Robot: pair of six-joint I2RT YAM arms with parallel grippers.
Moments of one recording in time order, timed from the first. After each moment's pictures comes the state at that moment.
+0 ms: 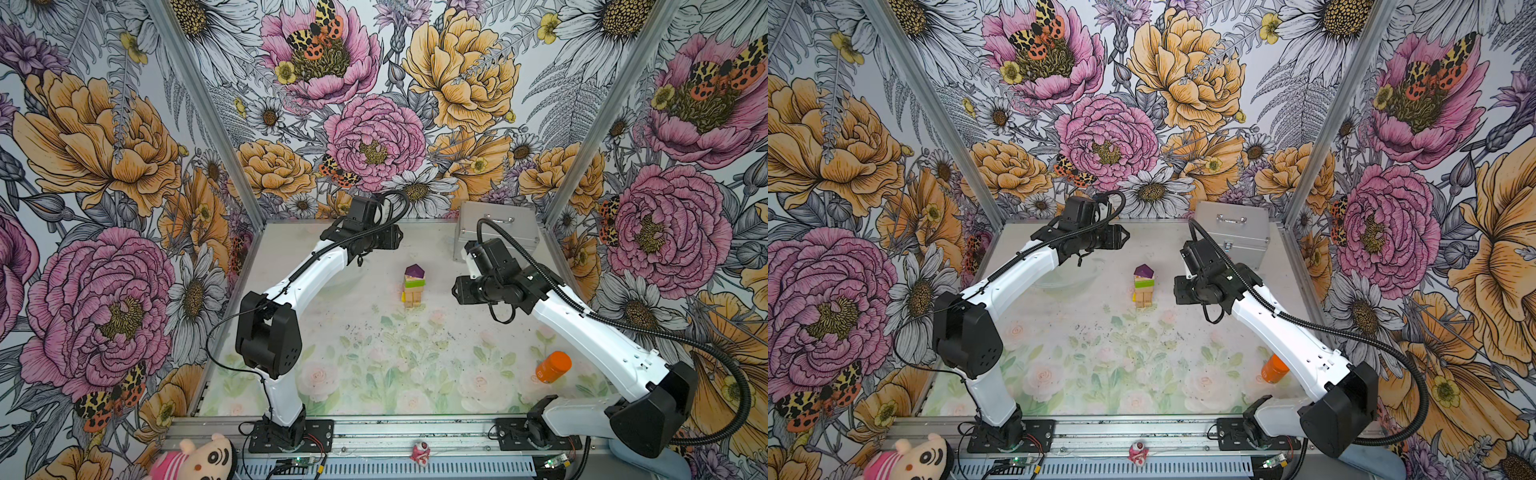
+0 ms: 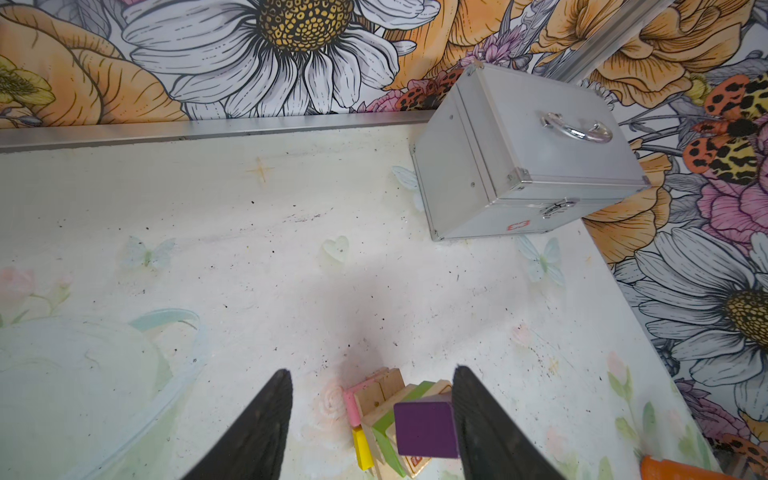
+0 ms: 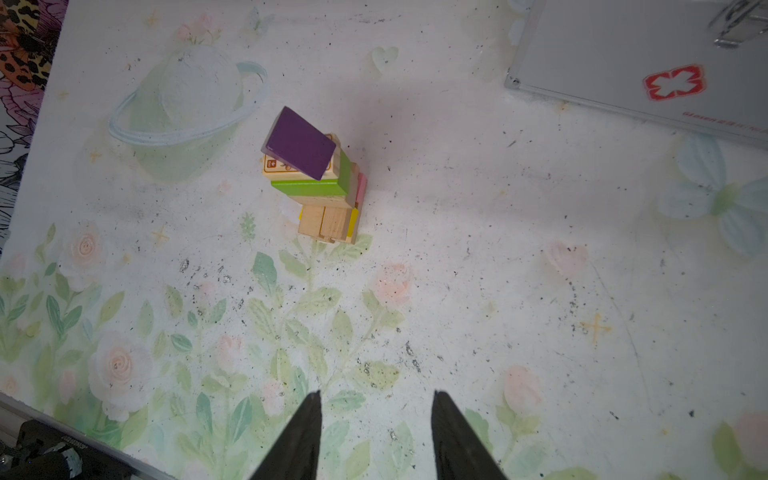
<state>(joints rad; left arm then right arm) -0.44 1.84 1.66 -0.48 0.17 -0.30 0.55 1.31 1.29 -0.95 0.00 0.40</state>
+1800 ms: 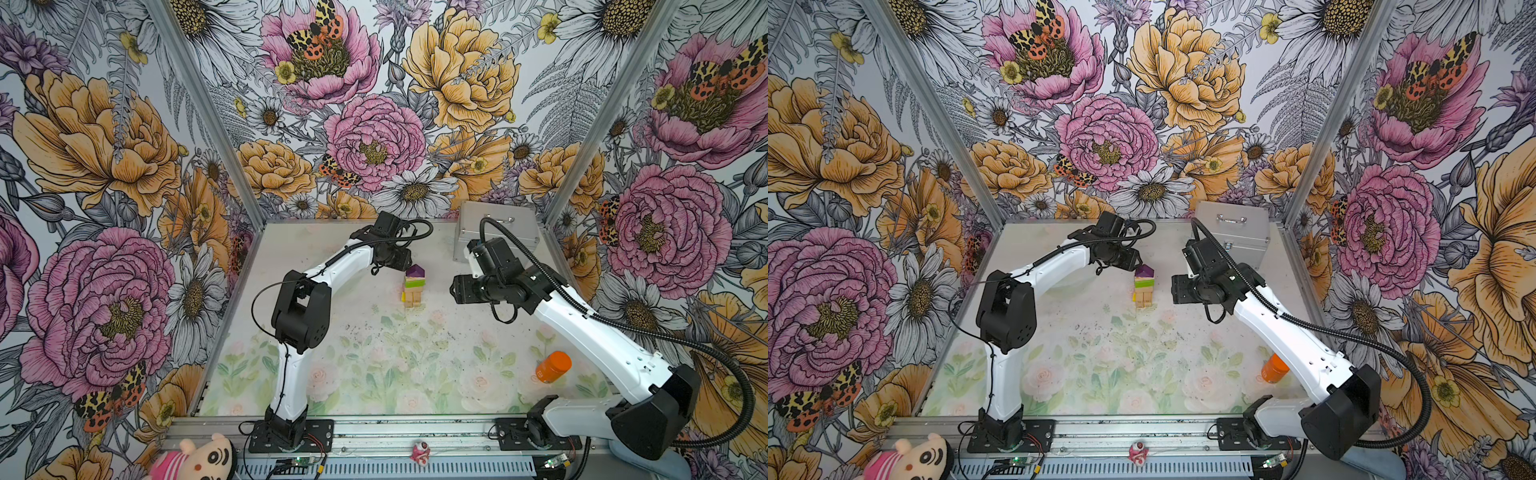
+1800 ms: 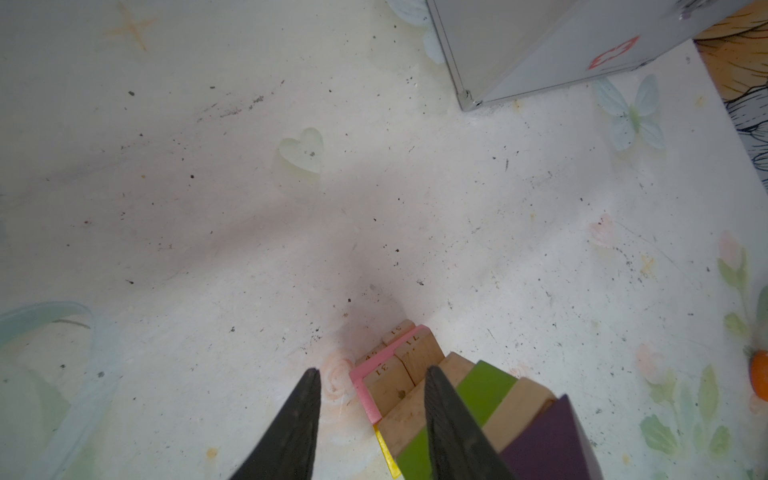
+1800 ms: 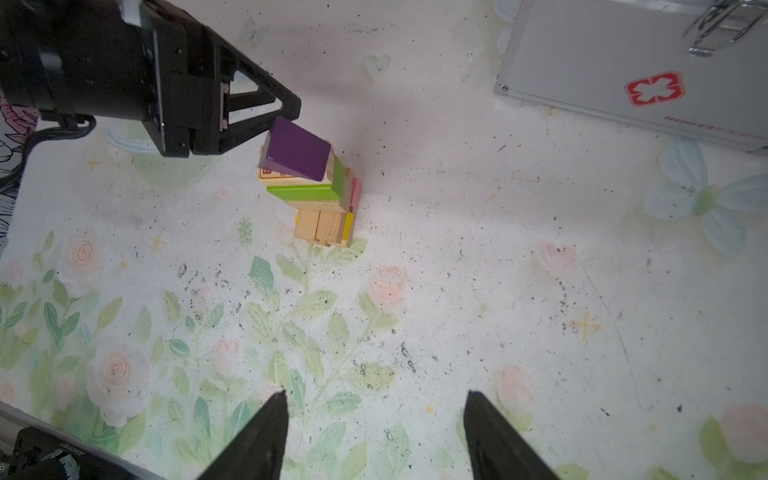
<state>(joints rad) -0.50 2.09 1.78 -0.64 0.22 -0.11 0.54 1.31 1.29 -0.95 0.01 0.40</state>
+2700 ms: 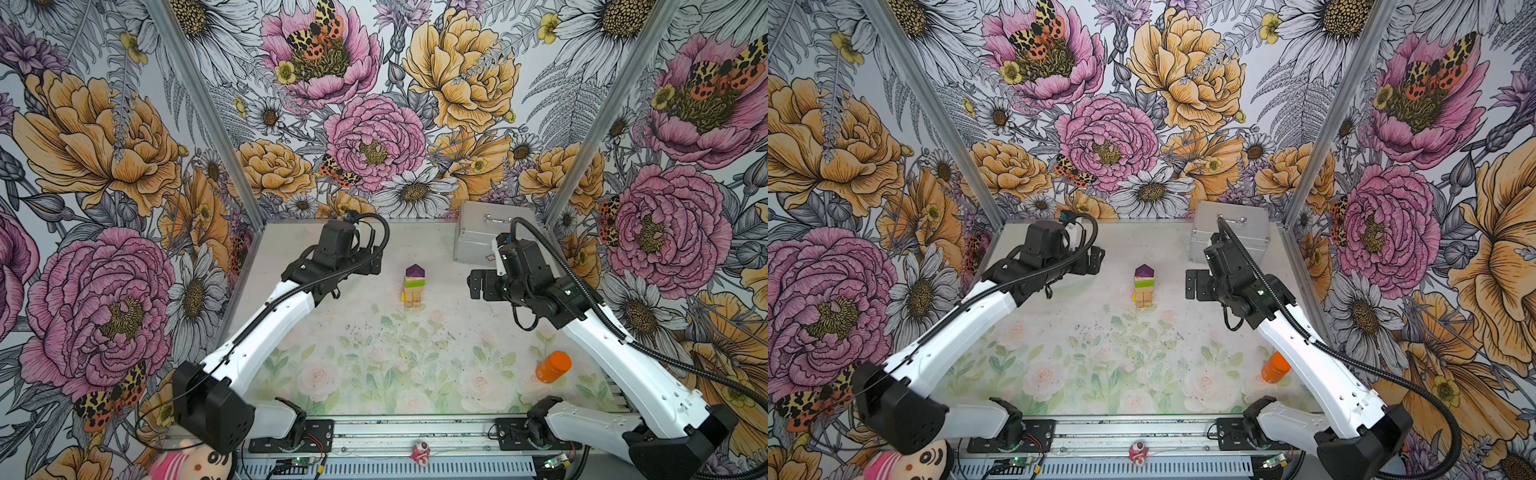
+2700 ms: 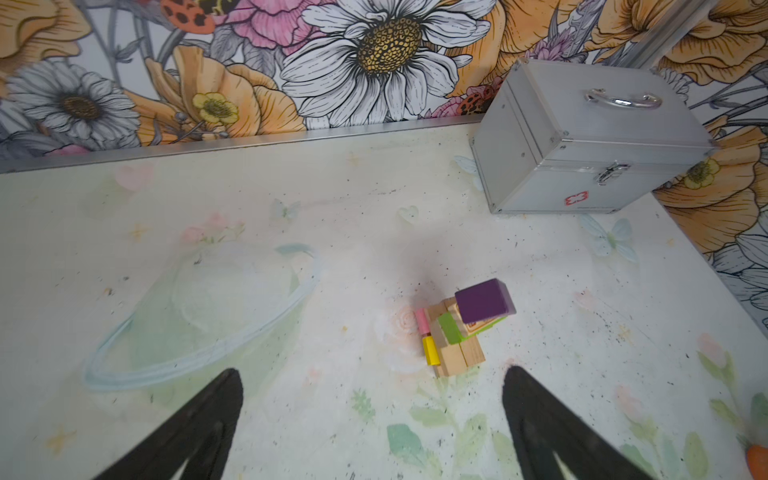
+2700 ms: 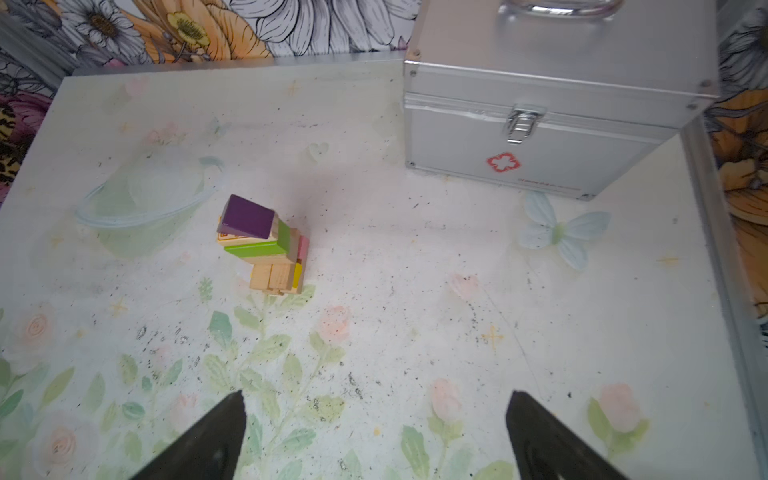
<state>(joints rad) -0.49 1.29 1.23 -0.52 -0.12 -0.24 0.49 1.13 1.26 -0.96 0.20 0.38</state>
